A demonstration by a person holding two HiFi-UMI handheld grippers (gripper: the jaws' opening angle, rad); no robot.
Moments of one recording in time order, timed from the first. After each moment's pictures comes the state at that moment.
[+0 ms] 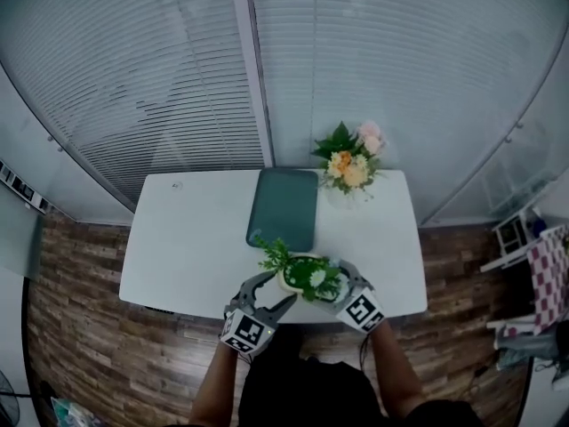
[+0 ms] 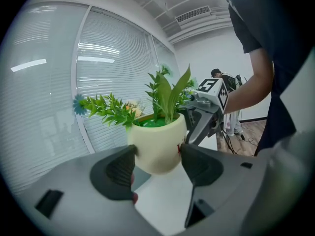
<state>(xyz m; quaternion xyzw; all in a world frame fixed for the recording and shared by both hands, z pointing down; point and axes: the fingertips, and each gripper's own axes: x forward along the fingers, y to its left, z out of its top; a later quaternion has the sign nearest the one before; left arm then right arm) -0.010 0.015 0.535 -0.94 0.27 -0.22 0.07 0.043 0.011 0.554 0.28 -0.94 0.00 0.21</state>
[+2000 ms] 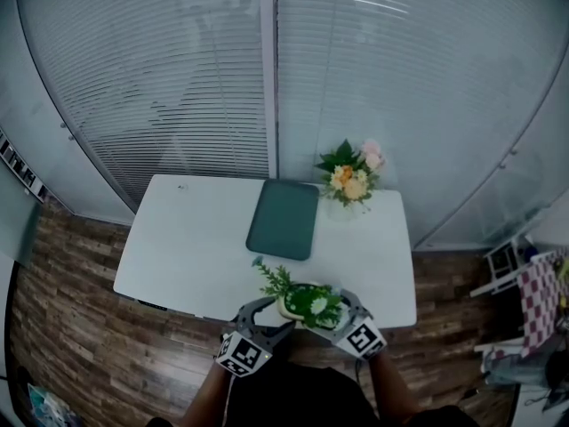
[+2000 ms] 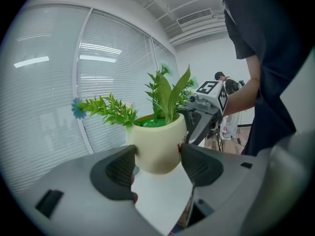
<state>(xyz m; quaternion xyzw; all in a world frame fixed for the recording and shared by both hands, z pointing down) -0.007 0.087 0.526 -0.94 0.27 -0.21 0.04 0.050 0.081 0.541 0.27 -0.94 0.00 0.22</state>
